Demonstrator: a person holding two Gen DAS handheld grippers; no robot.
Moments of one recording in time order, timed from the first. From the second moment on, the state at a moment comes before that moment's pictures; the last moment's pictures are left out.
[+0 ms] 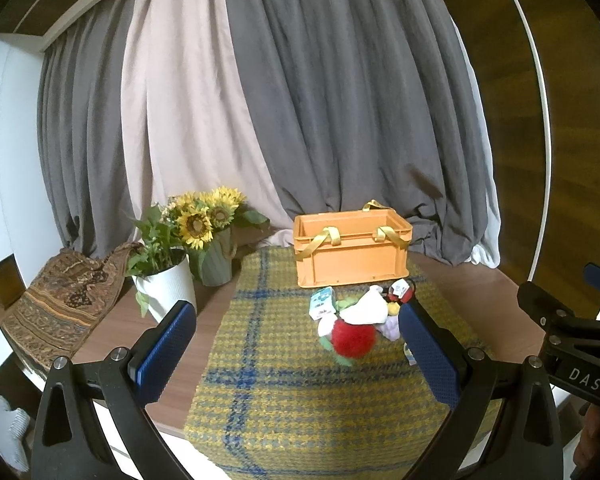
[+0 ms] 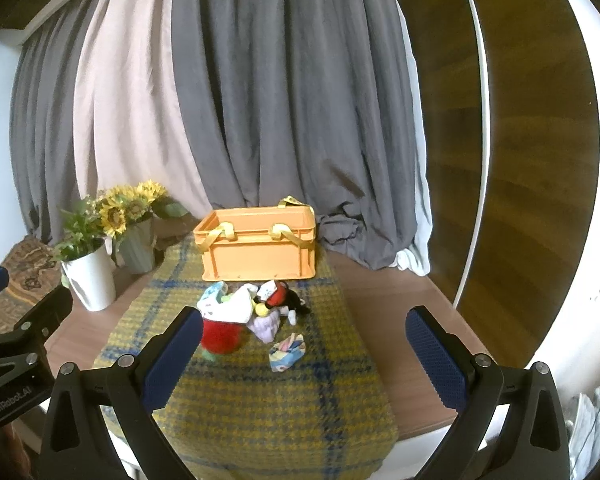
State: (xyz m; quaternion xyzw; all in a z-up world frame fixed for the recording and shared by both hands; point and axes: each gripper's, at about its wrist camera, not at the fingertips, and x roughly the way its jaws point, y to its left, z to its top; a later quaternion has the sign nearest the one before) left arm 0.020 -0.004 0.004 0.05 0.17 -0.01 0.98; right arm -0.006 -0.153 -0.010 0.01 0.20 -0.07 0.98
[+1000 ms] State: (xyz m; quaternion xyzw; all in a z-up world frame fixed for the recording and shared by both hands) left arm 0.199 -0.026 -0.055 0.13 0.27 -0.17 0.94; right arm 0.119 -0.157 -0.081 0.08 0.31 -0.16 0.93
